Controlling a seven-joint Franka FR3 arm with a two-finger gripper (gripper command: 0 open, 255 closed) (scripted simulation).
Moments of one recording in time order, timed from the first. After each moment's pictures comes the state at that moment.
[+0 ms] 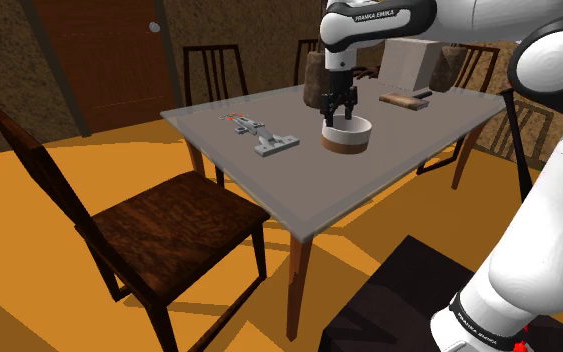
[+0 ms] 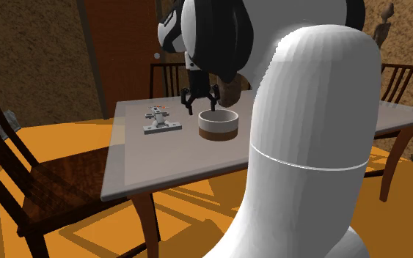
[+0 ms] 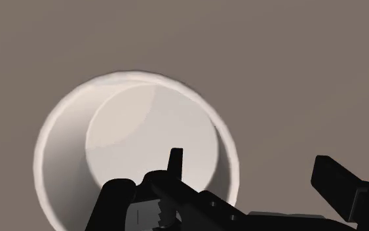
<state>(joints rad) -0.08 0.08 -0.11 -1.65 -0.04 1.60 -0.14</state>
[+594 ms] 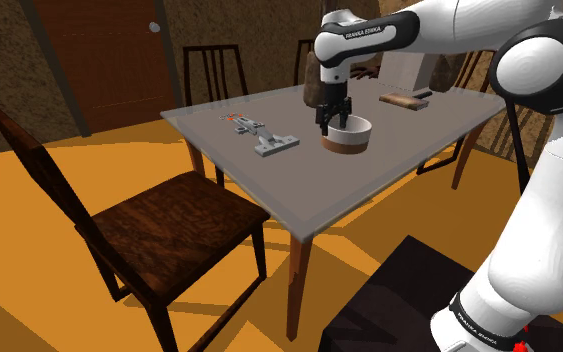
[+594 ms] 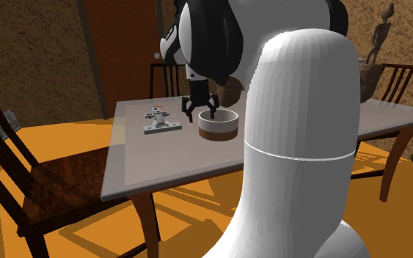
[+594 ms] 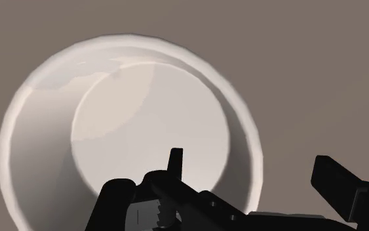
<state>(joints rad) -0.08 0.14 -0.11 -1.67 -0.03 1.68 -0.14</state>
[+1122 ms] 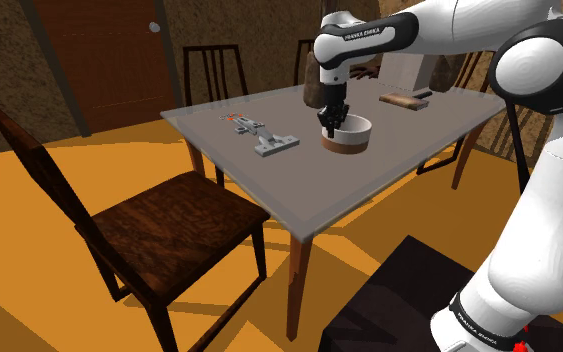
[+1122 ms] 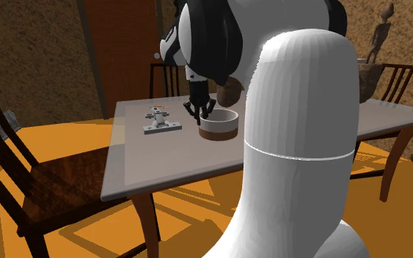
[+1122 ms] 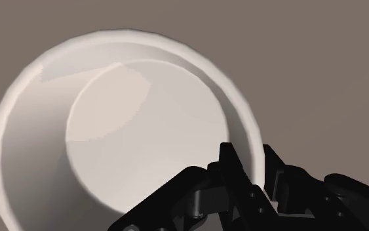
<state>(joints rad) -0.08 0.15 -0.11 -1.68 -0.03 1.69 -0.14</state>
